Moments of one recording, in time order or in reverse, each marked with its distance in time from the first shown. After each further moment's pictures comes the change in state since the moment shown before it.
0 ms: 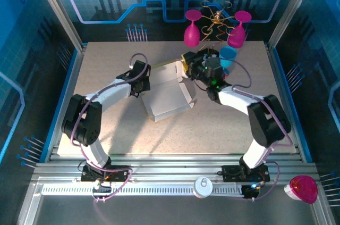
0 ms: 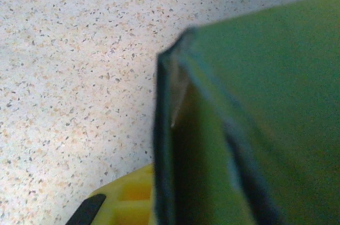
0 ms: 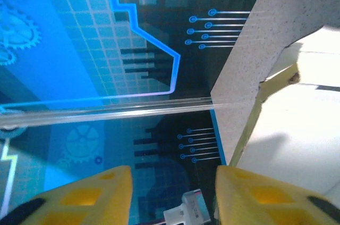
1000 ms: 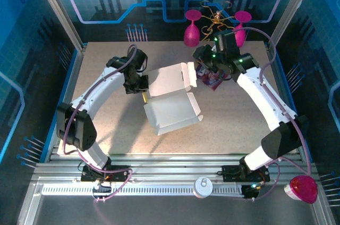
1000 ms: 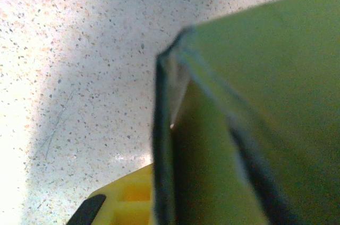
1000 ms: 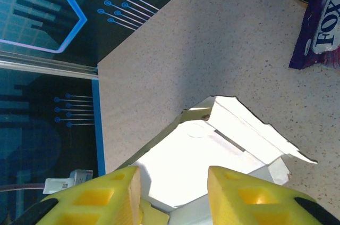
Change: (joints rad) left arm -0.016 -0.066 0.311 -0.645 0.302 -0.035; right arm -0.017 -0.103 0.588 -1.201 0.039 -0.569
